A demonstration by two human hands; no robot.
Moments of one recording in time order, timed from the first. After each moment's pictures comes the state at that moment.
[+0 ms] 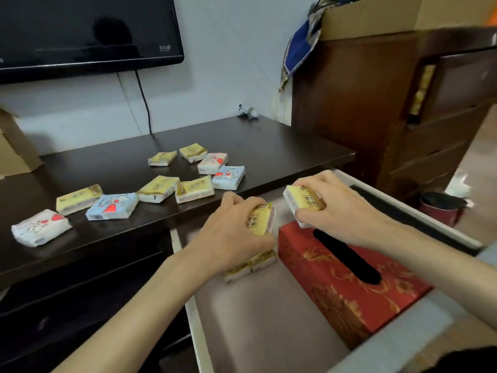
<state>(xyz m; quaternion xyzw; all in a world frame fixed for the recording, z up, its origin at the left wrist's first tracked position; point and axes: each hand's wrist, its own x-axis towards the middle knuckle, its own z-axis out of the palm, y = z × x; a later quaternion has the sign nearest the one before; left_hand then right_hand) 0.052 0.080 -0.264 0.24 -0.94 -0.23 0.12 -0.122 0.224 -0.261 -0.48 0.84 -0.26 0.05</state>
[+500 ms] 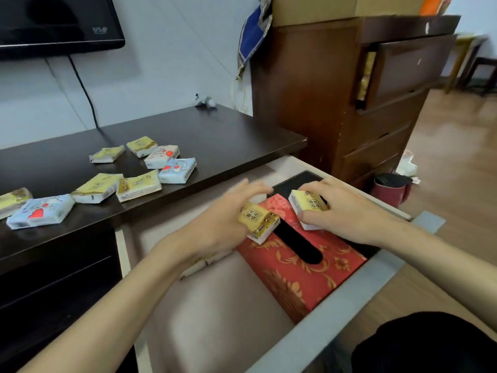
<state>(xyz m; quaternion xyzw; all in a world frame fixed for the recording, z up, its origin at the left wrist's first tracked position) -0.003 0.119 -0.266 0.07 -0.94 -0.32 0.09 -0.161 0.307 -0.278 -0.42 0.88 -0.22 0.07</state>
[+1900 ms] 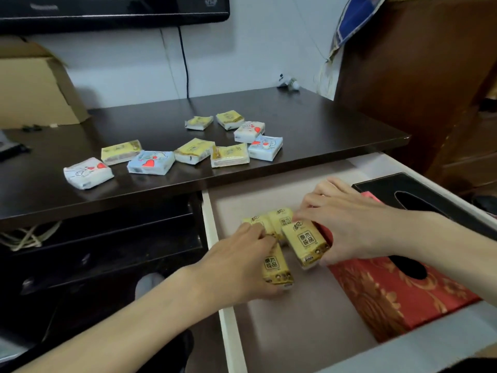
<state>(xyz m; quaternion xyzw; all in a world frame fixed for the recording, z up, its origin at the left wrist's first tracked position) 0.110 0.098 -0.328 0.20 -0.98 -0.04 0.02 -0.100 0.200 -0.283 -0.73 0.68 0.08 -0.04</state>
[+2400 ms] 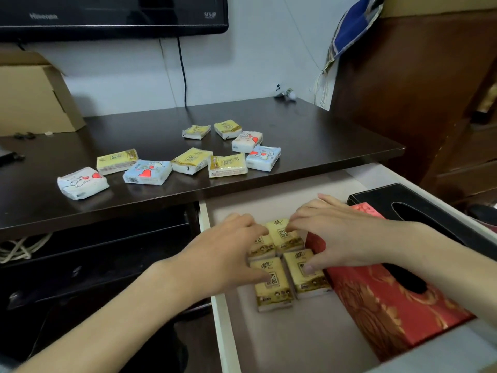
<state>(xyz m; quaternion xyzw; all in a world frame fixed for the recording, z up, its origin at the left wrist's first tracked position) 0.112 0.068 -0.304 0.18 -0.98 -0.07 0.04 -0.098 0.187 -0.284 -0.72 0.69 0.07 0.04</state>
